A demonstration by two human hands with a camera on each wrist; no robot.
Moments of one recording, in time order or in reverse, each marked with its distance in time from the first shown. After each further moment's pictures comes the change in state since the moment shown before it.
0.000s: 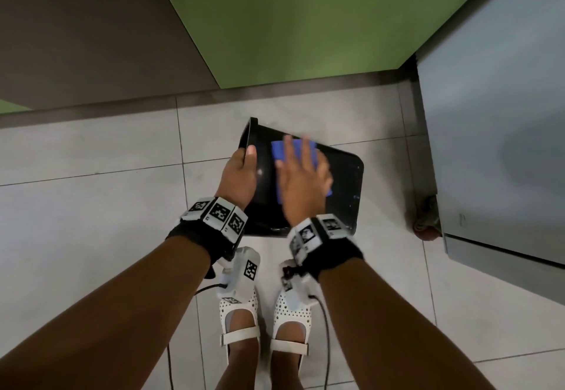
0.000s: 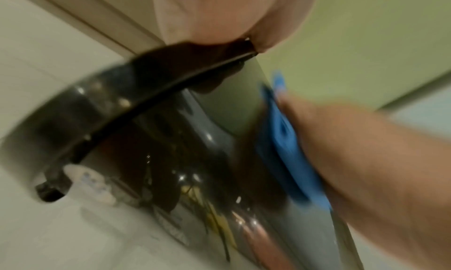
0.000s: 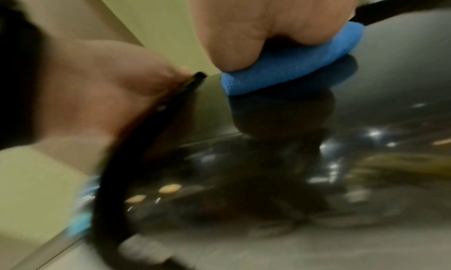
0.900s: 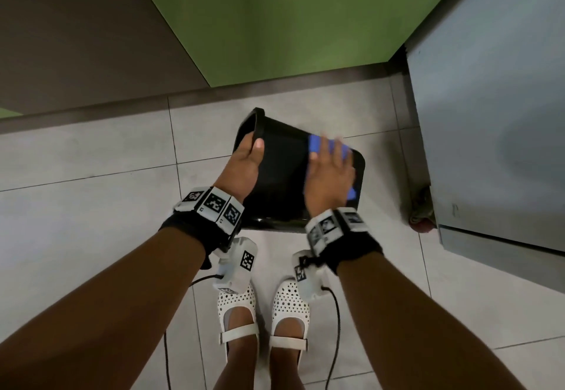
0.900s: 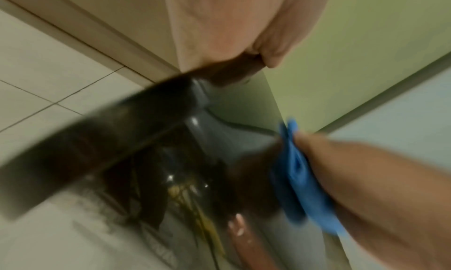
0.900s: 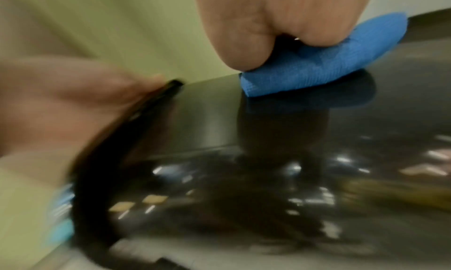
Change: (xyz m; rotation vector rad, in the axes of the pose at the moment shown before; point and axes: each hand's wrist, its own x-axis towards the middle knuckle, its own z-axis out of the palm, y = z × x) left_hand -0.007 0.018 0.010 -0.120 -0.251 0.046; right_hand 0.007 0.039 -0.021 0.029 0.058 0.208
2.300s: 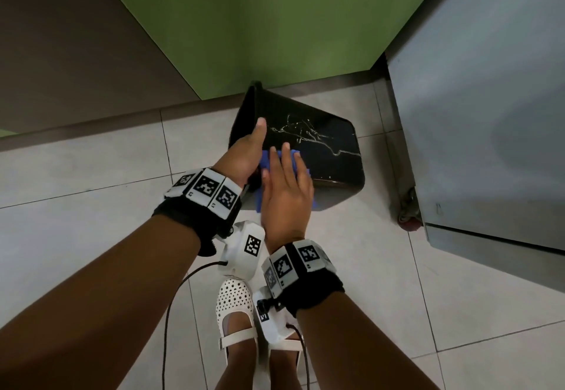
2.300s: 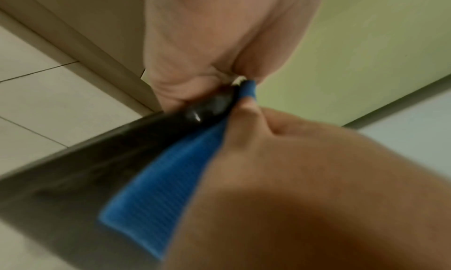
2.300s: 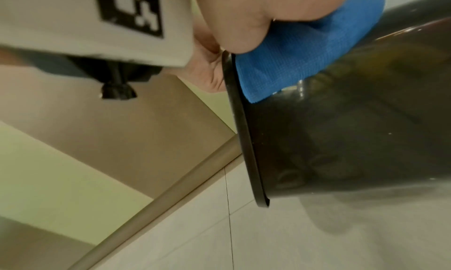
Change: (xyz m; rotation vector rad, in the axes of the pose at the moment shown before) left_hand 0.002 0.062 0.010 -0.017 -0.081 -0.289; right_hand -0.052 -0.042 0.007 0.078 0.270 -0.316
